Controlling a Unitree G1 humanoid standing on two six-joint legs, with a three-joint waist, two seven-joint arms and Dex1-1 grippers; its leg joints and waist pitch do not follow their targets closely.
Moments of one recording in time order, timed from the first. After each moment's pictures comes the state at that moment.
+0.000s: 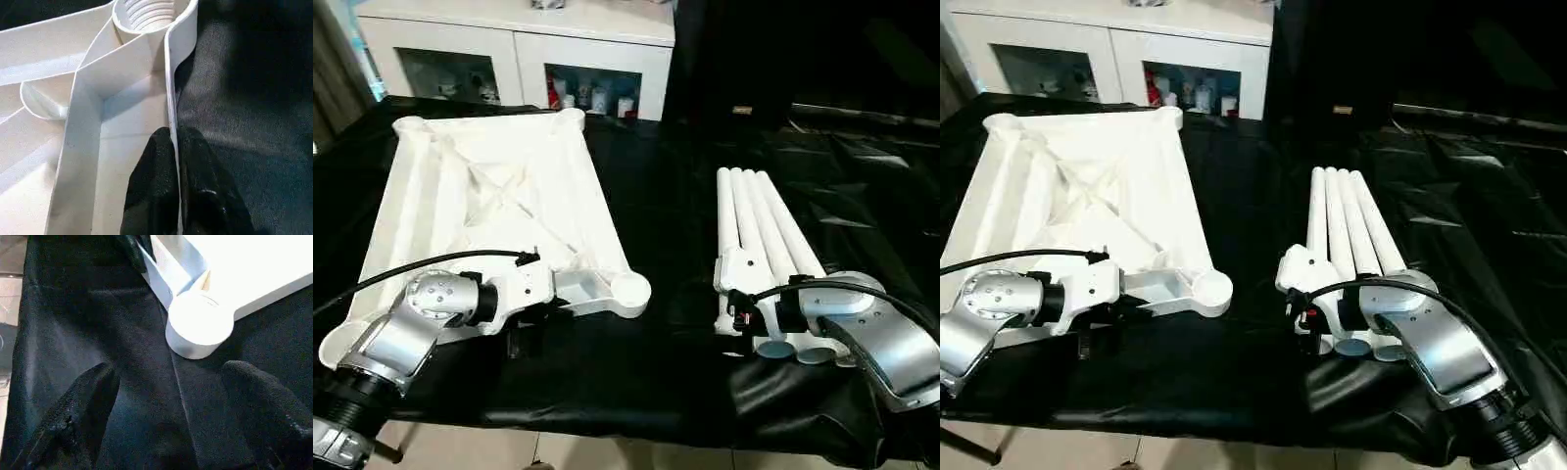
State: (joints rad) left arm -0.38 0.69 -0.33 0.28 -0.03 0.00 -1.06; right arm -0.34 -0.63 0.32 -0.14 0.20 0.46 1.01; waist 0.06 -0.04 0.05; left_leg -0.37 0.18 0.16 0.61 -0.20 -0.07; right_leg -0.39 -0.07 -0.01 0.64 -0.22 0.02
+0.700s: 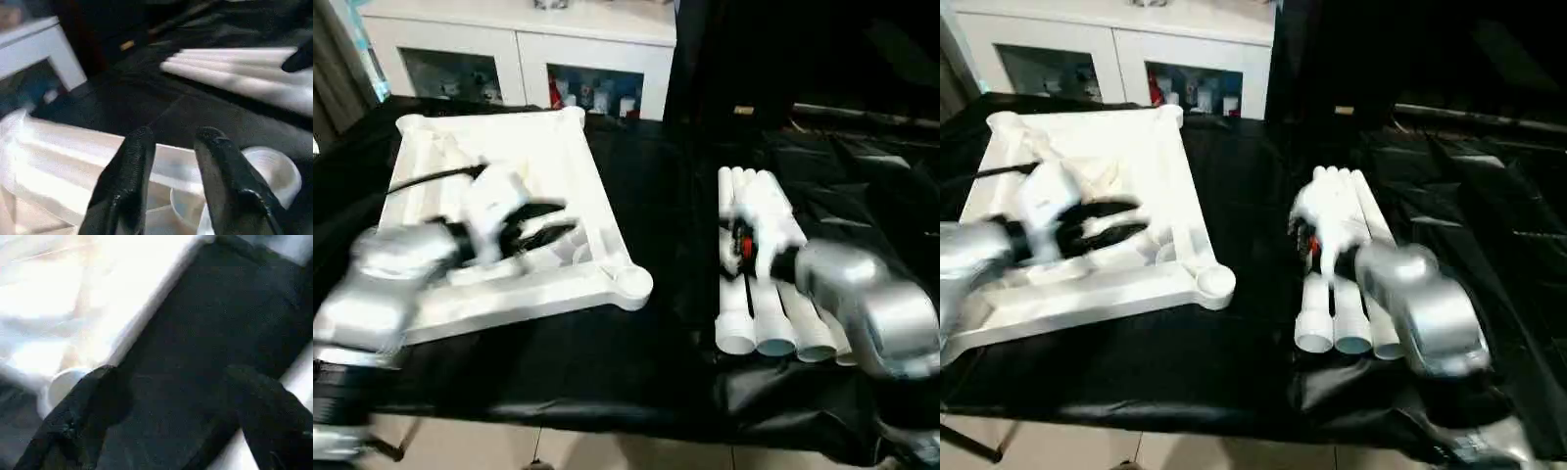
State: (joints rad) left arm -0.38 0.52 -0.05 -0.07 -0.22 0.39 -0.72; right arm -0.47 -0.31 0.01 -0.18 0.20 1.02 0.48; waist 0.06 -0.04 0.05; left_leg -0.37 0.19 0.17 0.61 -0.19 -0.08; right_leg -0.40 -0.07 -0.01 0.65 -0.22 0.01
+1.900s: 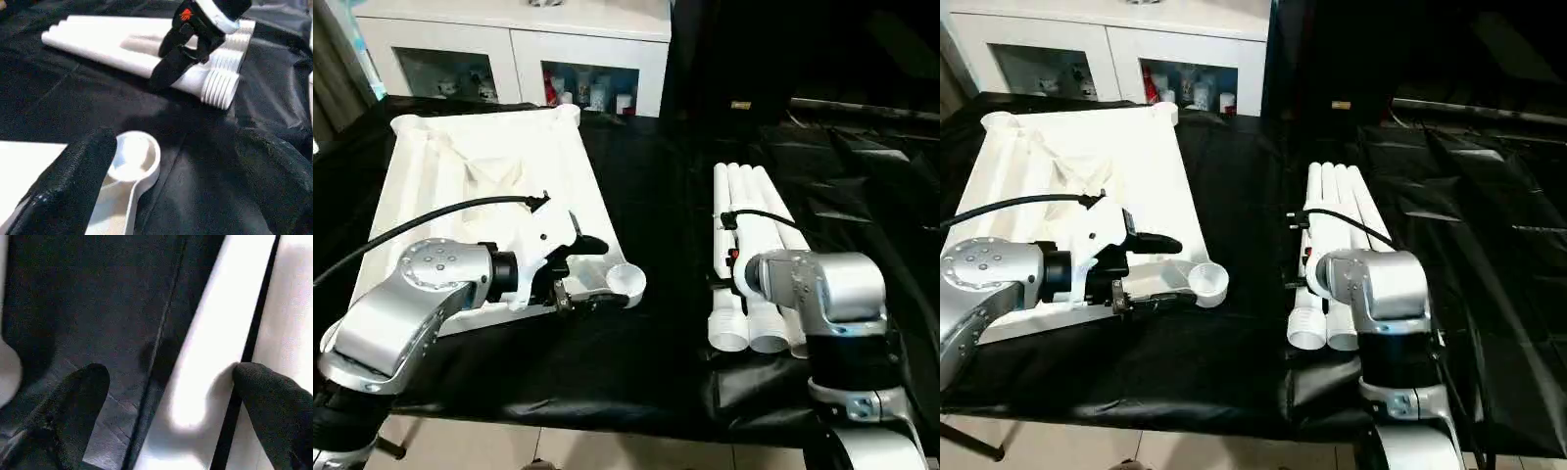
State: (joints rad) left arm -0.39 0.66 -0.21 -0.30 -0.34 0.66 -0.94; right arm -0.60 -0.13 -0.06 0.02 0.07 1.40 0.16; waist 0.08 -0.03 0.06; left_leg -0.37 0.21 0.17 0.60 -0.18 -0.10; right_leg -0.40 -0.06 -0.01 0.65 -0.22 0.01
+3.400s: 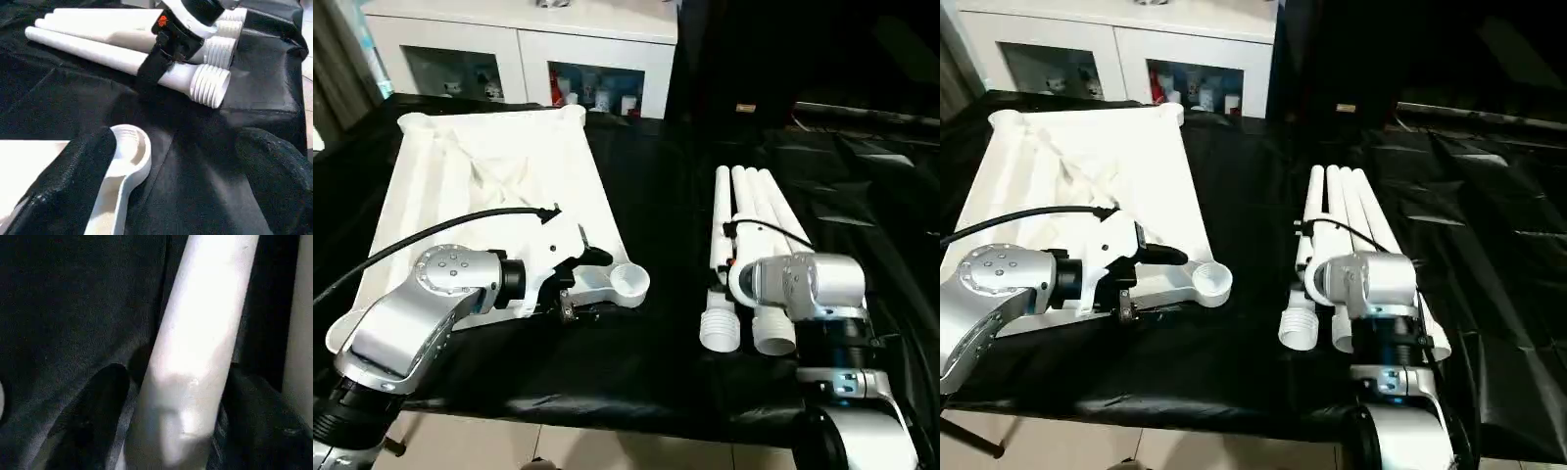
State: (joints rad) left arm -0.42 0.65 -0.25 -0.24 -0.31 0.61 -0.97; right arm -0.66 -0.08 -0.21 0.29 0.12 1.28 0.10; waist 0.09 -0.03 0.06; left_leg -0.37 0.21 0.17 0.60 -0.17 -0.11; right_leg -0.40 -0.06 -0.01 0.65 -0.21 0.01
